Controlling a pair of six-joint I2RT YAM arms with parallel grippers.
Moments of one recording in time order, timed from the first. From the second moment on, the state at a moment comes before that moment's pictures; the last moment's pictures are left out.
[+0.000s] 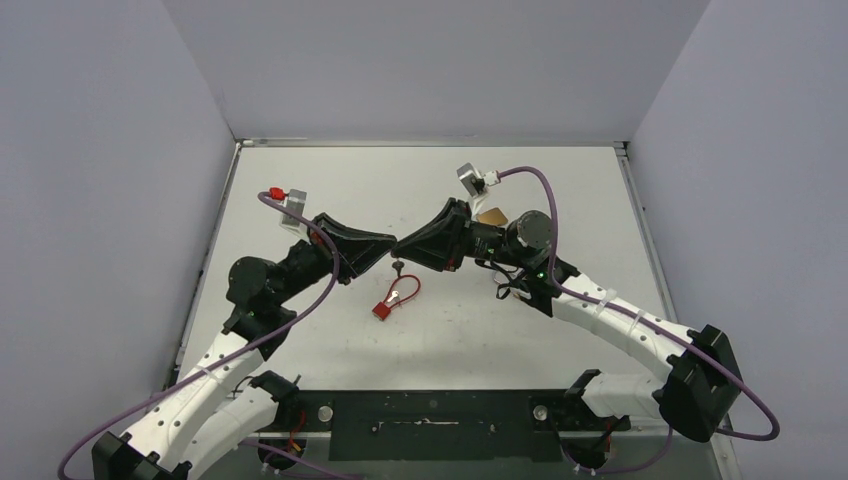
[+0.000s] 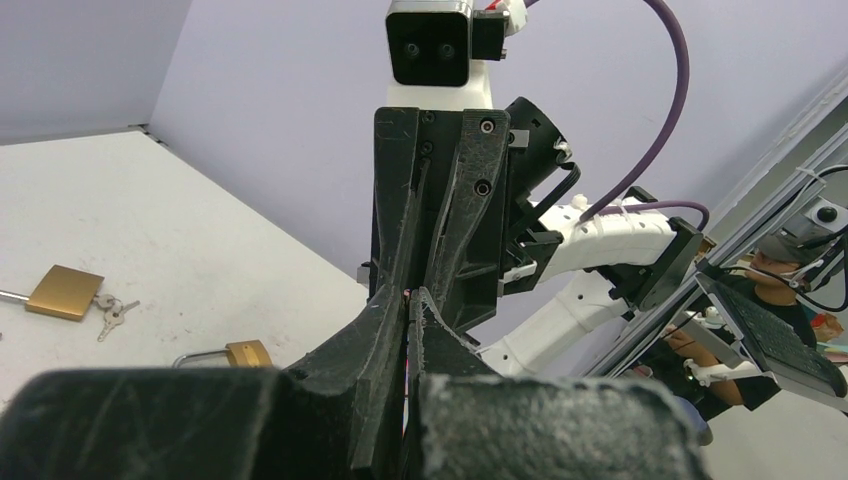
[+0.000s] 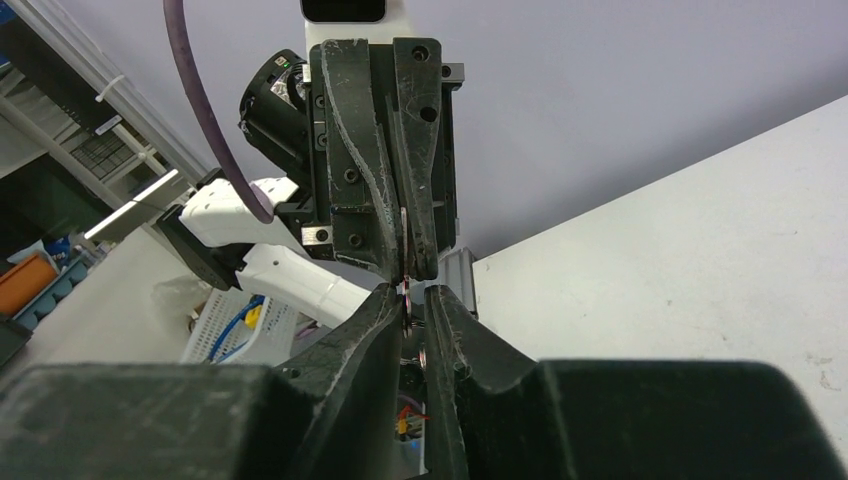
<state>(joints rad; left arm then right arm) -0.52 0.77 0.63 0.59 0.55 -0.88 0.76 1.24 0.90 0.64 -0.69 0.76</state>
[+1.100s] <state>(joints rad) -0.52 0.63 0.61 0.37 0.29 -0.82 0.67 1.15 0.77 0.61 -0.63 0.72</state>
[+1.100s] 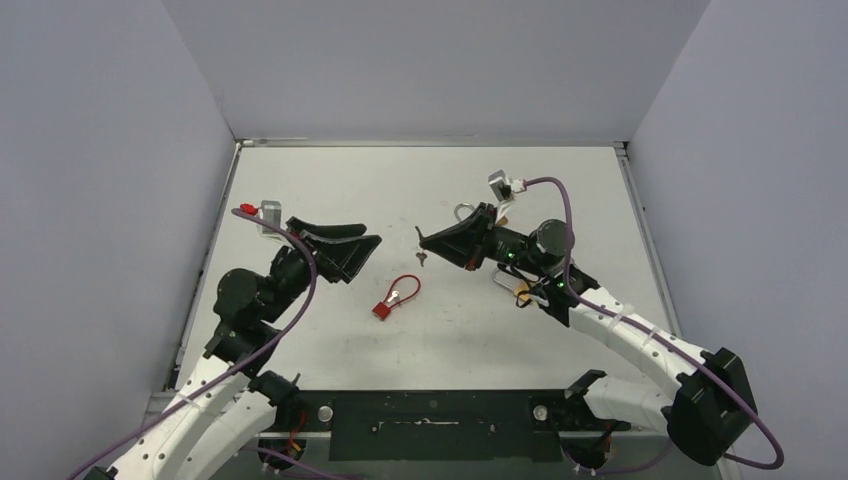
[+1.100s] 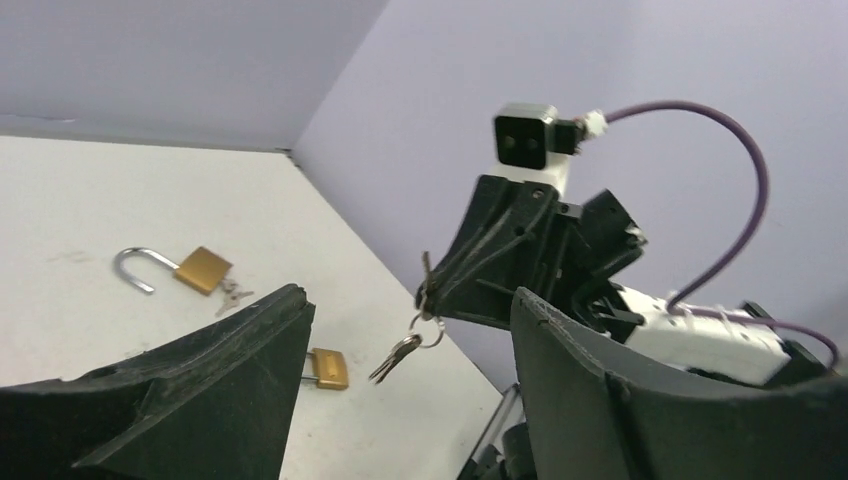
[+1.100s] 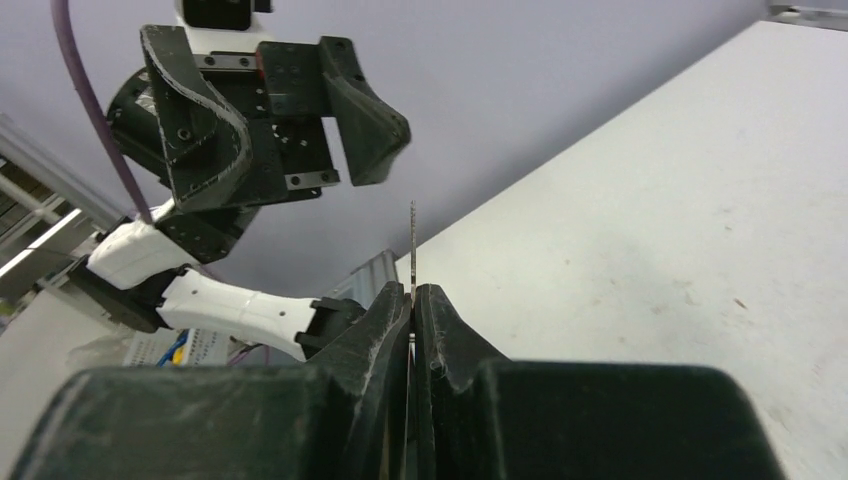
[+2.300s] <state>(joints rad) -1.06 1.95 1.04 0.68 -0.02 -0.82 0.12 0.82 0.74 -0.43 0.21 0.49</state>
